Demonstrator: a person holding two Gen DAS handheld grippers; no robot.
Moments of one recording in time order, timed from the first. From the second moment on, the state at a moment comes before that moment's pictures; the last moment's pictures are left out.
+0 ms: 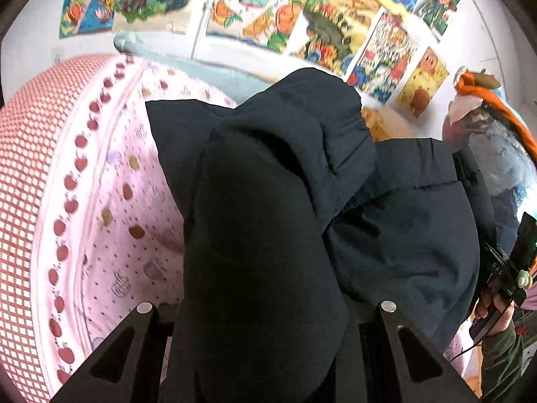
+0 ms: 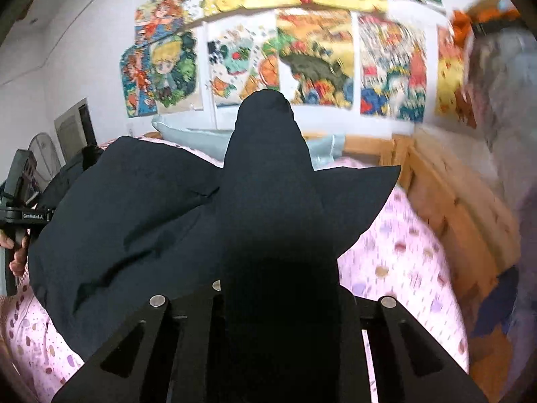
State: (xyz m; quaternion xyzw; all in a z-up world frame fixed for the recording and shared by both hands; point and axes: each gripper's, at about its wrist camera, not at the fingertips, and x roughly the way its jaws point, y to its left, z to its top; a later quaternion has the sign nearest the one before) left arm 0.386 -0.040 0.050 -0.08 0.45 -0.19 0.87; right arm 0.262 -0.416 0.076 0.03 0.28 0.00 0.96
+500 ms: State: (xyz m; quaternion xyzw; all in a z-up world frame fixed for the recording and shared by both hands) left arm 0.382 -0.042 0.020 -0.04 0.48 -0.07 0.87; right arm 0.274 -0.434 0.006 0.09 0.34 -0.09 0.93
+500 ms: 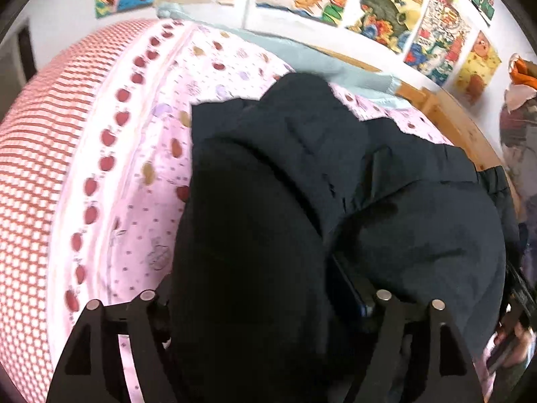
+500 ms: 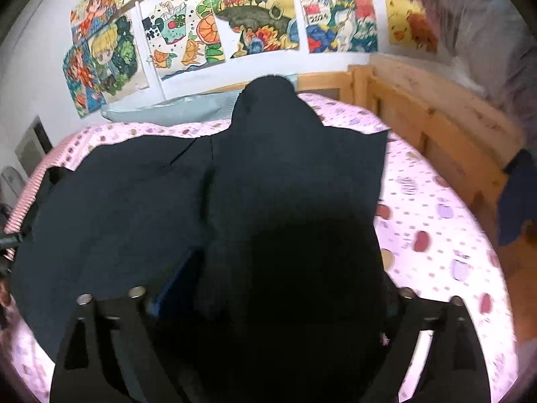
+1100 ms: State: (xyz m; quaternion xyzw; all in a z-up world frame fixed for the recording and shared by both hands) left arm 0.229 -0.080 0.061 0.03 0.26 -0.07 0.96; right arm 0.153 -0.399 0.024 0.11 0.21 -0.12 0.96
